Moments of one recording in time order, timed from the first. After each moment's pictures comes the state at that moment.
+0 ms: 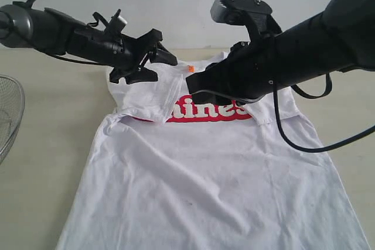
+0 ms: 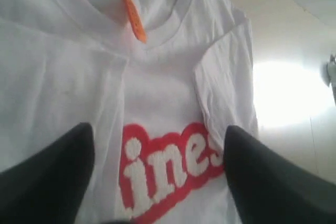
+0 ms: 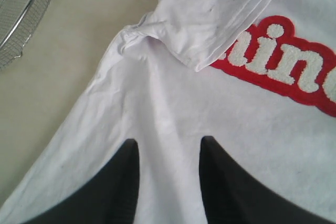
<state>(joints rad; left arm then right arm) -0.18 2.34 -1.70 -1.24 0.78 0.64 0.35 1.56 -0.98 0.91 0.45 -0.71</state>
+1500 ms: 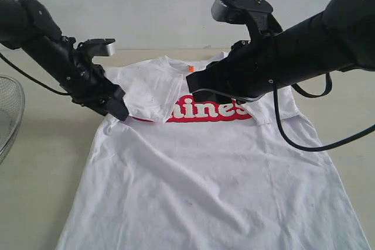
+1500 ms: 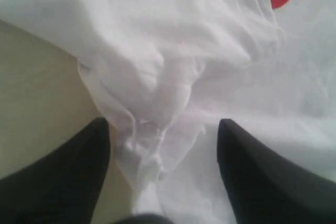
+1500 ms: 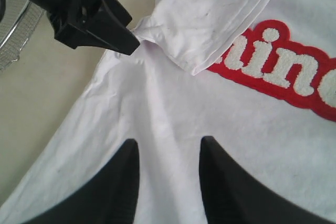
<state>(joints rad) -0.15 2.14 -1.48 -0.53 0.88 0.70 0.35 1.56 -0.98 0.91 0.44 -0.71</state>
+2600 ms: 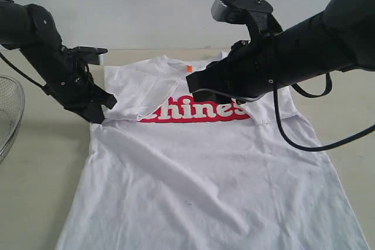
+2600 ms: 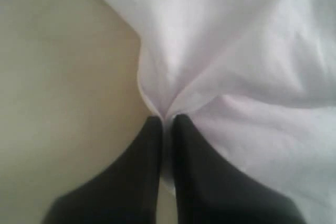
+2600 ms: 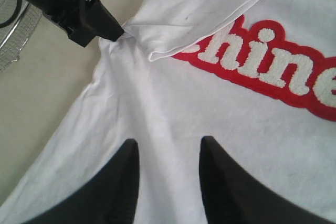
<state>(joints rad) -0.15 2.15 -1.48 -0.28 0.85 0.43 0.35 1.56 -0.98 0.91 0.44 -0.71</state>
